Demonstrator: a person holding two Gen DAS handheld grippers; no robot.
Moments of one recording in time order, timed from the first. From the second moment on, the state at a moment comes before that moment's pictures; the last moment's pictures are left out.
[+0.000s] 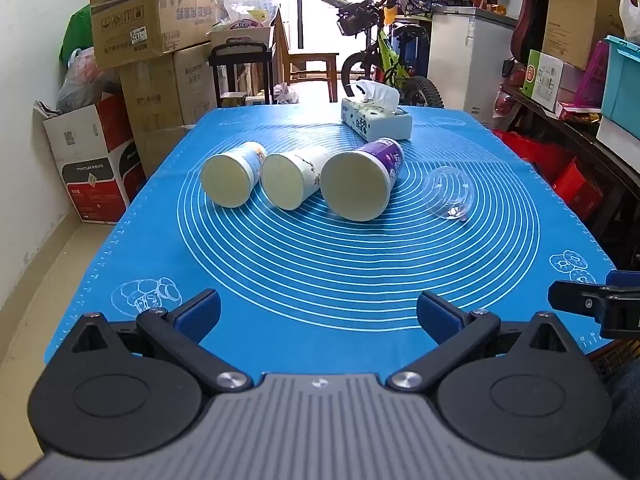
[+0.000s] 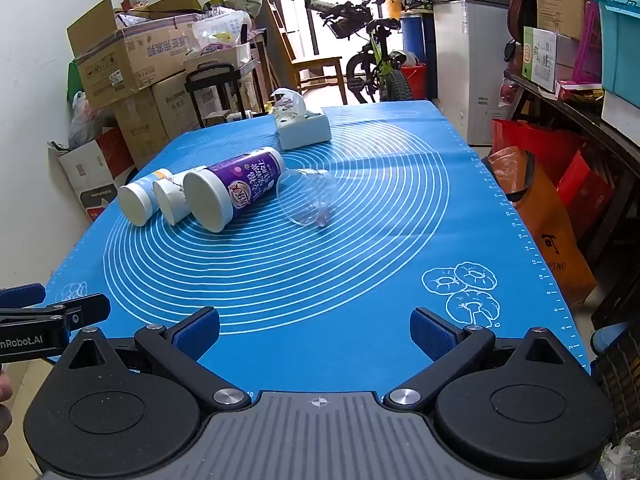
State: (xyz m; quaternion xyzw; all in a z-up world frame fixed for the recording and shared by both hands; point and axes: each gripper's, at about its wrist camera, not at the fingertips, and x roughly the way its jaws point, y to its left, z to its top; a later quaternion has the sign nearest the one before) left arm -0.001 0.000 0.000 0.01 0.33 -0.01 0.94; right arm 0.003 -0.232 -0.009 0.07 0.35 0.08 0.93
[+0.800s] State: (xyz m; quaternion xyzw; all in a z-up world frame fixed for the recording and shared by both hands) left arm 0.002 0.001 -0.001 0.01 0.34 -0.01 0.94; right arm 0.009 -0.231 -0.012 0.07 0.36 0.09 0.93
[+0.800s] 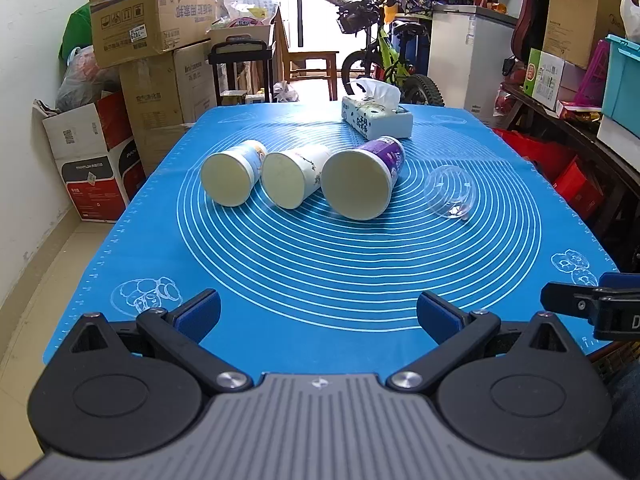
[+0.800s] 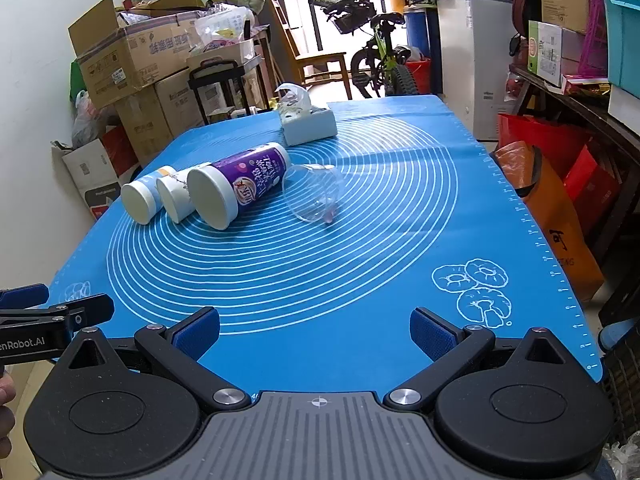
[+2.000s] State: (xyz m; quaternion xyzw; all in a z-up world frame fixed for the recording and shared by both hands) left arm 0.004 0.003 -0.006 0.02 0.34 -0.01 0.94; right arm 0.012 -0.231 -0.015 0.07 0.36 0.09 0.93
